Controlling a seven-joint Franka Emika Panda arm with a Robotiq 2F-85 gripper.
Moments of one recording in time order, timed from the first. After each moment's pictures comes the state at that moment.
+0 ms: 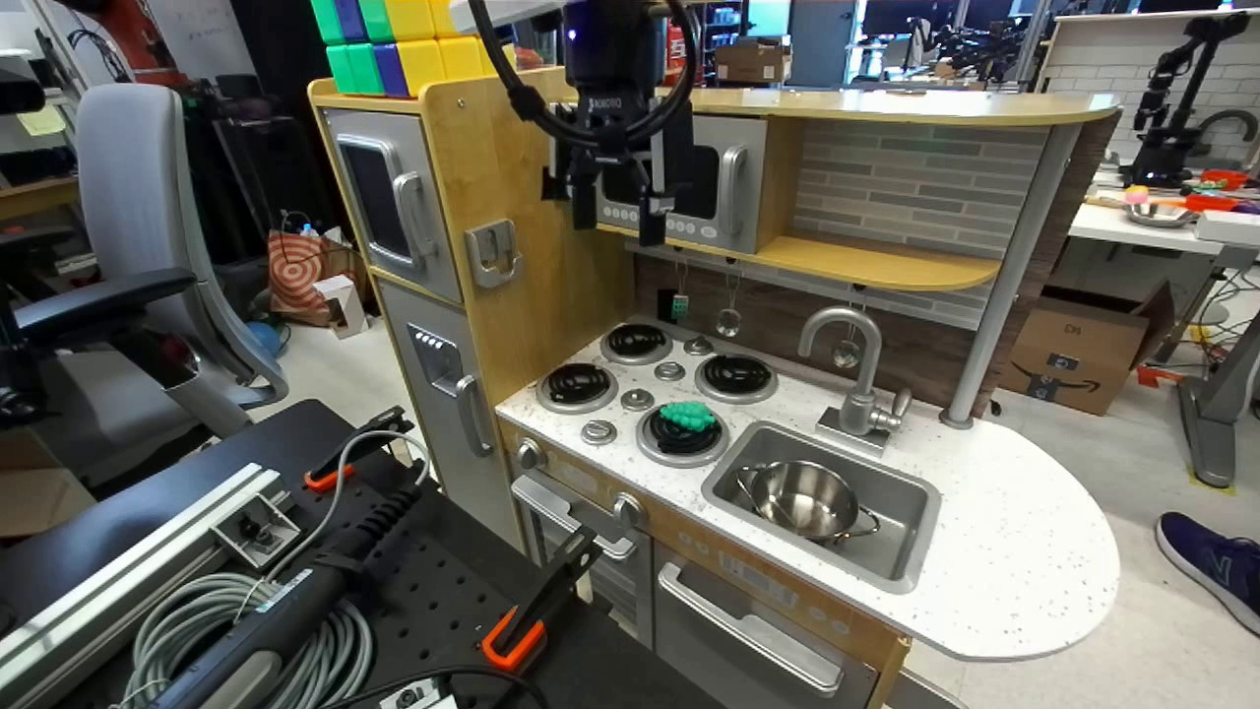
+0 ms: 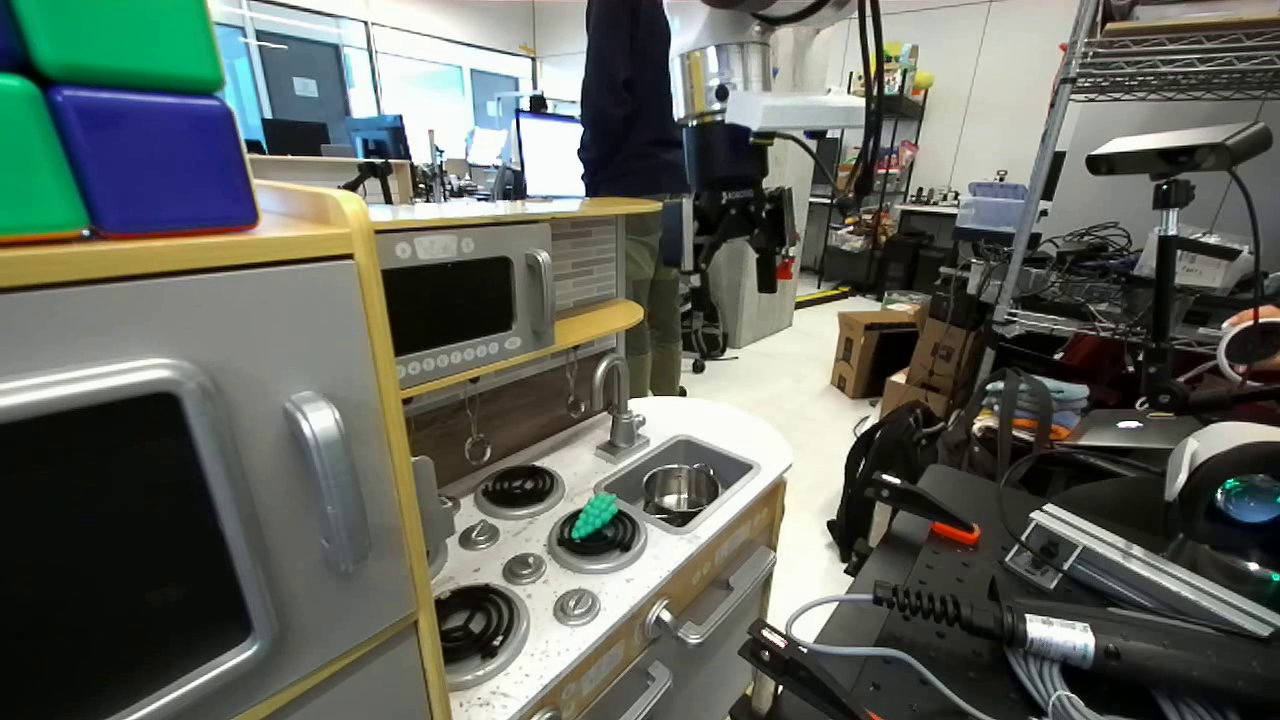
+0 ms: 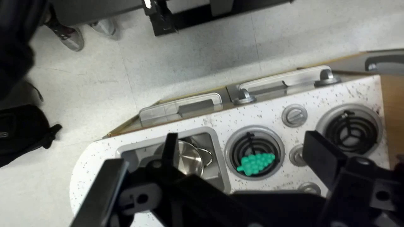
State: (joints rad) arm -0.01 0.12 -0.03 -2.18 -0.09 2.16 0.21
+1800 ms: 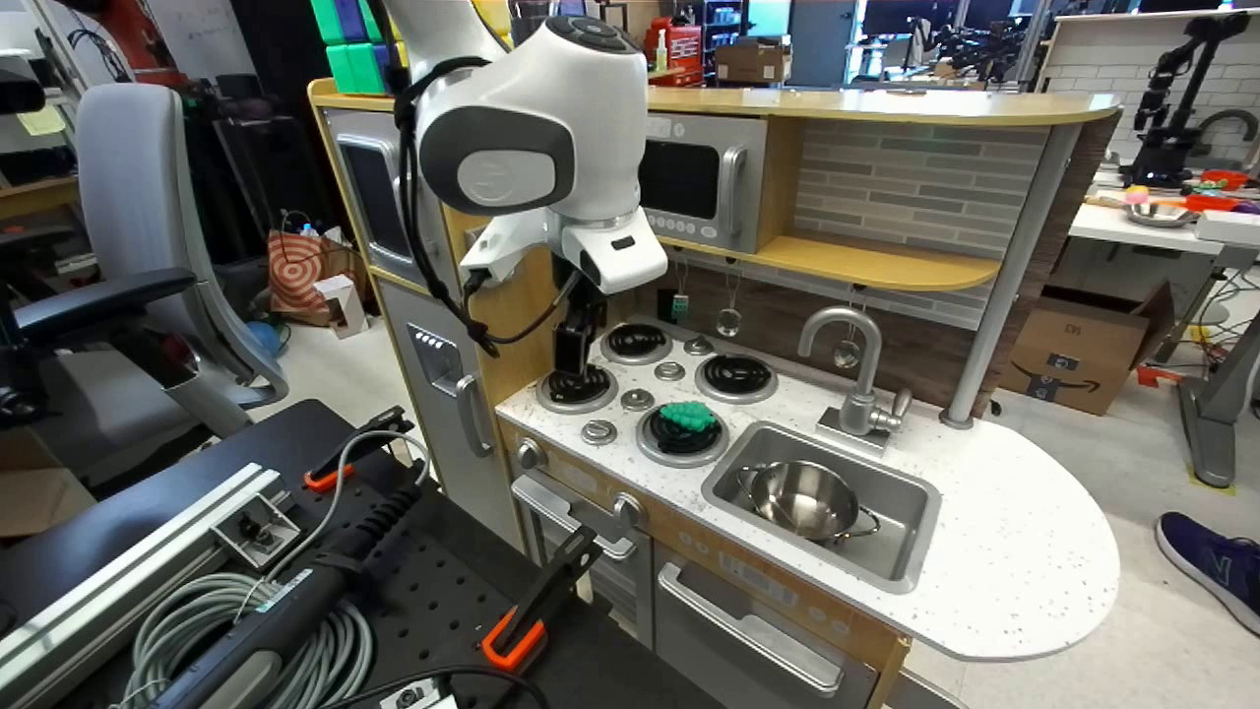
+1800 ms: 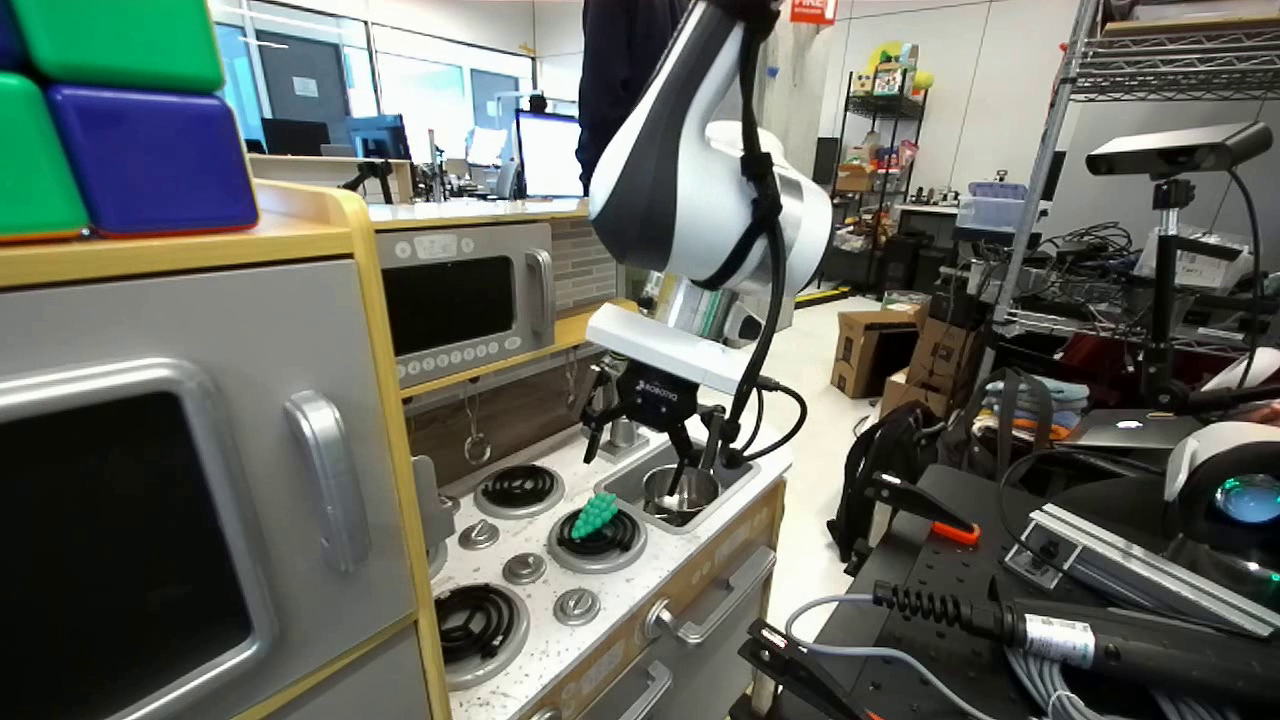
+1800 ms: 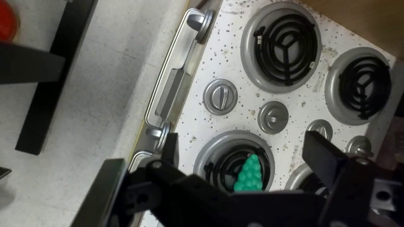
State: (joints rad) arm -0.02 0.51 0.12 -2.23 0.70 2.84 0.52
